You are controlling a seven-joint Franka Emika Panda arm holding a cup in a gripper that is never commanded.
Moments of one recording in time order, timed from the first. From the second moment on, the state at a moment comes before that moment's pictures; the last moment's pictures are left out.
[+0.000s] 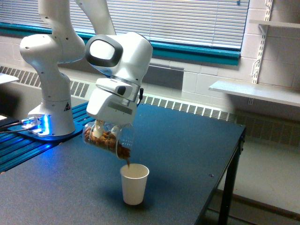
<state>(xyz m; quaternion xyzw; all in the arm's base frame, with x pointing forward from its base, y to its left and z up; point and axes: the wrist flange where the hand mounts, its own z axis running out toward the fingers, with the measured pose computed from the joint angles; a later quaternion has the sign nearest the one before) 0.423 -0.201 0.264 0.89 -0.38 0.04 0.23</state>
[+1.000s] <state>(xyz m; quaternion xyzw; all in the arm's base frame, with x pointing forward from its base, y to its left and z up) 0.432 -0.196 0.268 0.88 -0.37 0.02 0.28</state>
